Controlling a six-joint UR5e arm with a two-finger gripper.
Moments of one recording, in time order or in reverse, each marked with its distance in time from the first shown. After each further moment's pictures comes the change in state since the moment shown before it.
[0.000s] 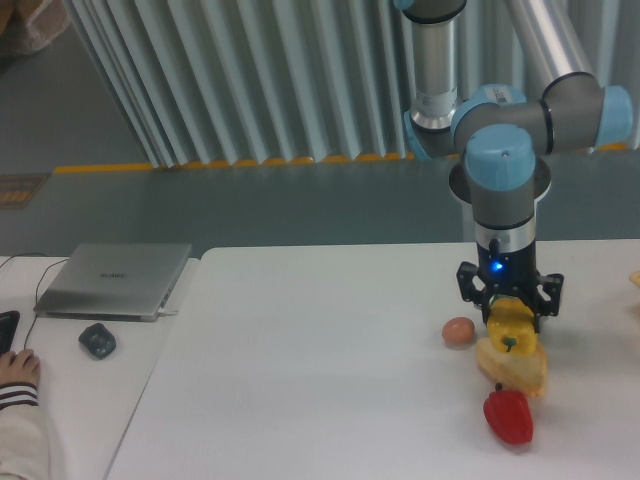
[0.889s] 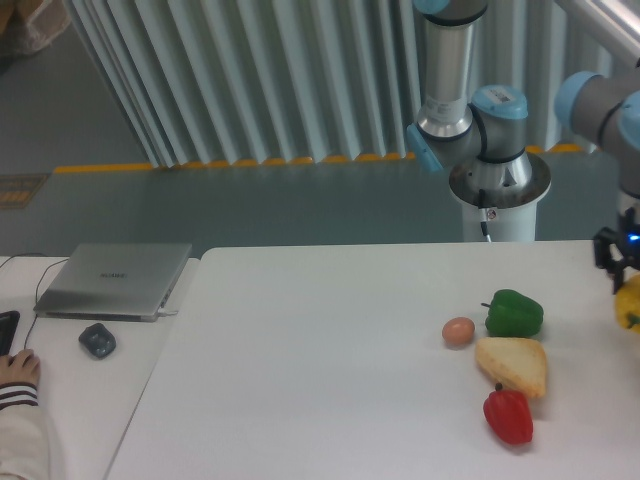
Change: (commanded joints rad) arm 0.287 -0.029 0.049 -0.002 -0.002 0.737
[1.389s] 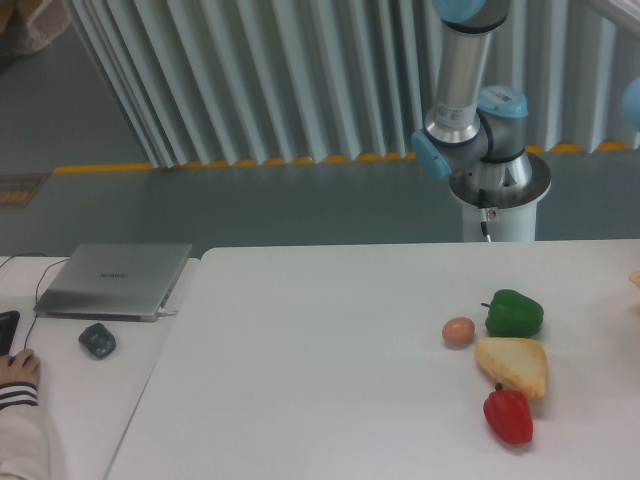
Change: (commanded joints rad) arm 0.172 -0.067 0.011 0.153 0.002 0.261
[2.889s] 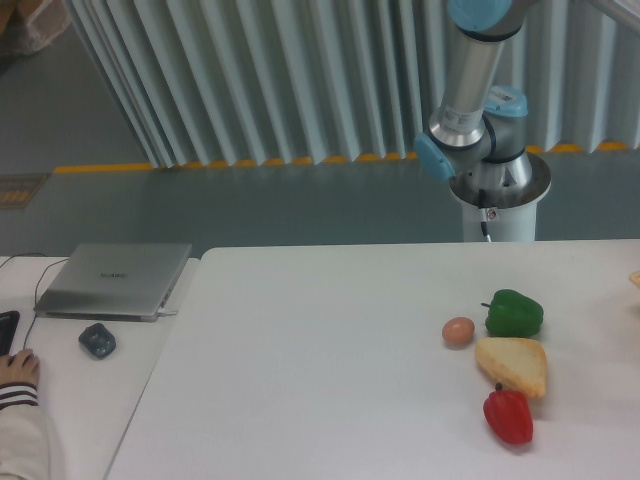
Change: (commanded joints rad) arm -0.110 0.001 -0.009 0.000 -0.005 0.074
